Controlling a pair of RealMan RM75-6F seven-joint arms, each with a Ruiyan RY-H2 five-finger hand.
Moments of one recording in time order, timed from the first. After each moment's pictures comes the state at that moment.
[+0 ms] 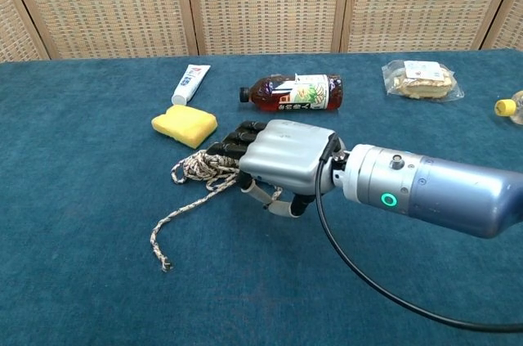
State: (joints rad) left arm -0.09 -1.20 -0.01 -1.73 1.52 1.47 0.29; right arm 0.93 -1.82 0.06 -1.10 -1.61 0.91 -0.37
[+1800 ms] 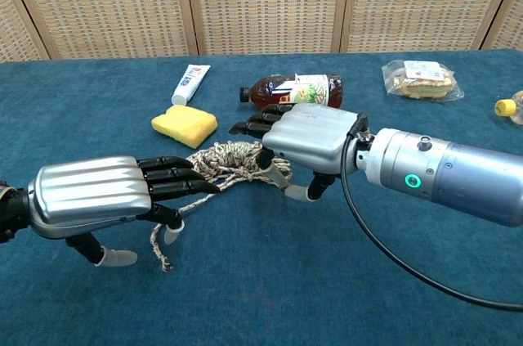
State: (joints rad) left arm -0.71 -1.57 0.14 -1.10 2.00 1.10 0.02; right arm 0.90 -1.77 0.06 -1.12 -1.58 0.94 -0.30
